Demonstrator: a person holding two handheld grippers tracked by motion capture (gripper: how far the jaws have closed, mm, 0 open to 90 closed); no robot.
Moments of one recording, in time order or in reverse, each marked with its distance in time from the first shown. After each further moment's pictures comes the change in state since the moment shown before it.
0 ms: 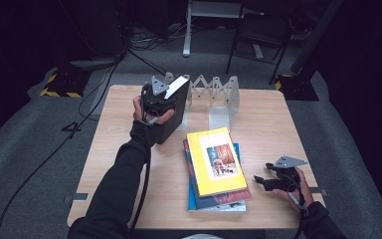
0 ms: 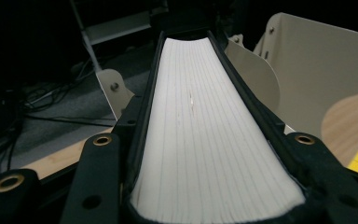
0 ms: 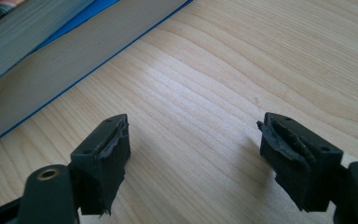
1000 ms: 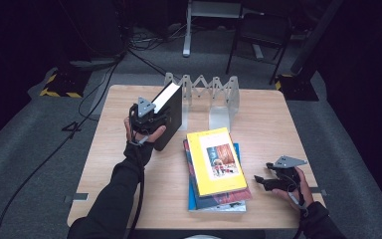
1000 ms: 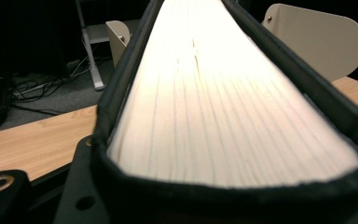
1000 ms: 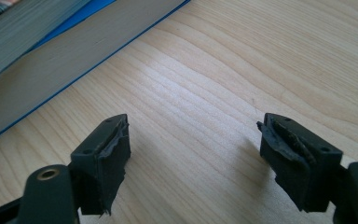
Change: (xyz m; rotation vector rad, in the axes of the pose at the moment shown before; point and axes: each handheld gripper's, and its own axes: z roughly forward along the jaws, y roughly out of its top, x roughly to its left) left arm 0.004 -0.063 -0.024 -0.069 -0.028 -0.110; right arm 0.000 0.001 0.000 0.003 -0.009 -0.005
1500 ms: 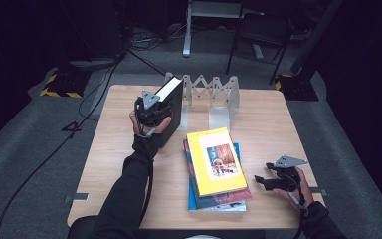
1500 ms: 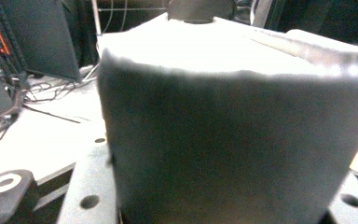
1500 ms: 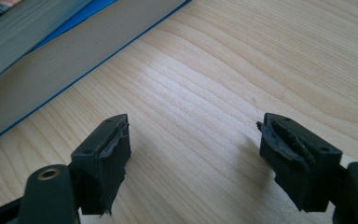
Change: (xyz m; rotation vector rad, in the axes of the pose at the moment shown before) left arm -0.004 0.011 0.015 -0.041 0.048 -0.052; right arm -0.001 0.000 0.000 -0.002 0.006 0.002
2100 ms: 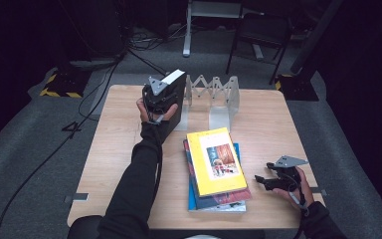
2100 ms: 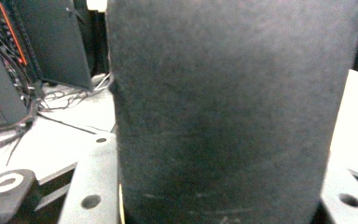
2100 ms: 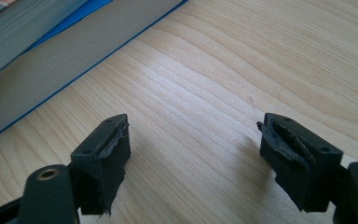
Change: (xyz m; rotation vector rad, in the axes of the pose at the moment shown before) left arm -0.007 0.027 0.035 -0.031 0.066 -0.016; right arm -0.001 0.000 0.000 -0.002 -0.003 0.001
